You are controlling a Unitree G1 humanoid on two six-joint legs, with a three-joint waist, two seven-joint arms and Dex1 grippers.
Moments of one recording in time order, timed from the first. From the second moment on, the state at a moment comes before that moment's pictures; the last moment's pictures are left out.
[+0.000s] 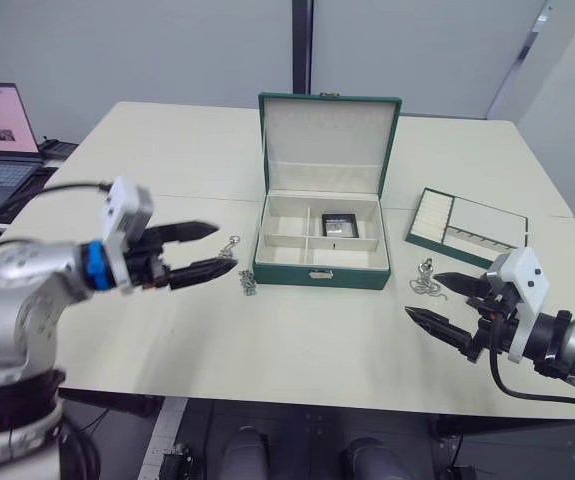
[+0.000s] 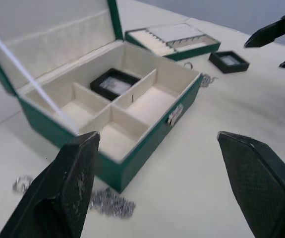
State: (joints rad) left arm -0.18 0.74 0.47 -0.40 -0.49 0.86 -1.19; right arm 0.13 -0.86 -0.35 -0.77 0.87 0.88 0.53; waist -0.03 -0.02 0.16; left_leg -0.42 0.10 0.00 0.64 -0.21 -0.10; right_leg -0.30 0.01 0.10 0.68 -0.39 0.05
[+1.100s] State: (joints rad) left arm 0.36 0.83 0.74 -0.33 -0.71 0.66 -1.25; right arm 0.27 -0.87 -0.38 -0.78 0.81 0.84 0.65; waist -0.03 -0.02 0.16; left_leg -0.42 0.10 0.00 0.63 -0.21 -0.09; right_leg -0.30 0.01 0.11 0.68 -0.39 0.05
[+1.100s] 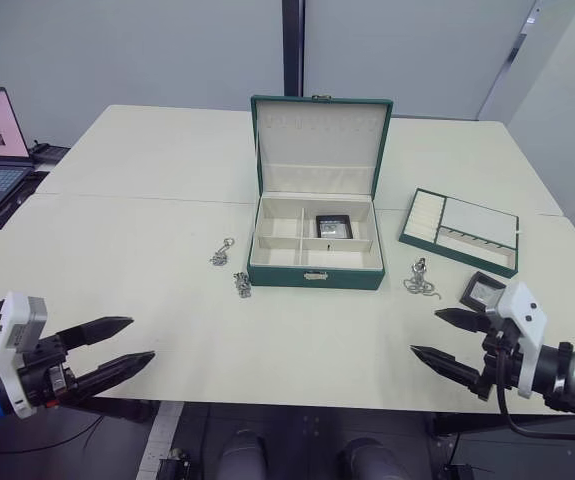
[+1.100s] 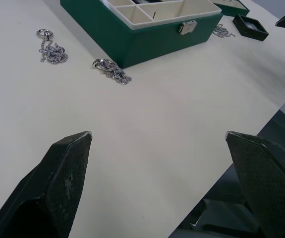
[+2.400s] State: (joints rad) left arm 0.32 0.80 0.74 -0.44 -0.73 0.66 -0.91; right arm -0.39 -0.89 -0.12 -0.80 1.08 0.99 0.46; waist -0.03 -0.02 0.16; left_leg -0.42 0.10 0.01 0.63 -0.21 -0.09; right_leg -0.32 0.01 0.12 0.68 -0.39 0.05
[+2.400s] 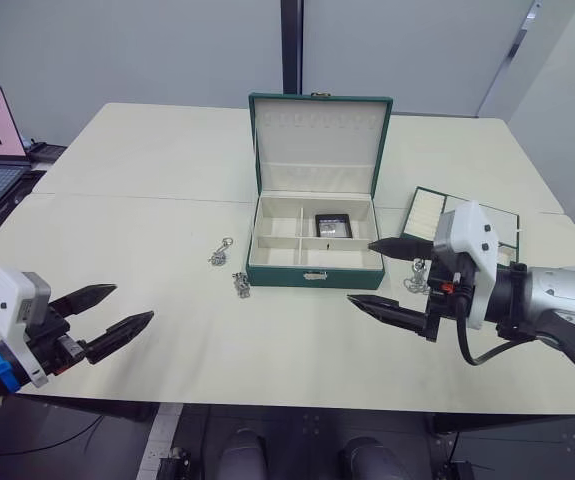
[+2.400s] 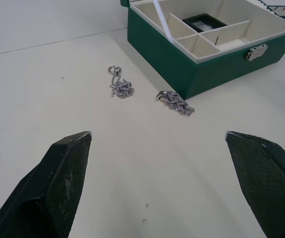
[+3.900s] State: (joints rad) left arm -0.33 0.51 0.20 -0.08 -0.42 0.72 -0.29; right arm -0.72 -0.88 0.00 -0.69 1.31 1.12 0.24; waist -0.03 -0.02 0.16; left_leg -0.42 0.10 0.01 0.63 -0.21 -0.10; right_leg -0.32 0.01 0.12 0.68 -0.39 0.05
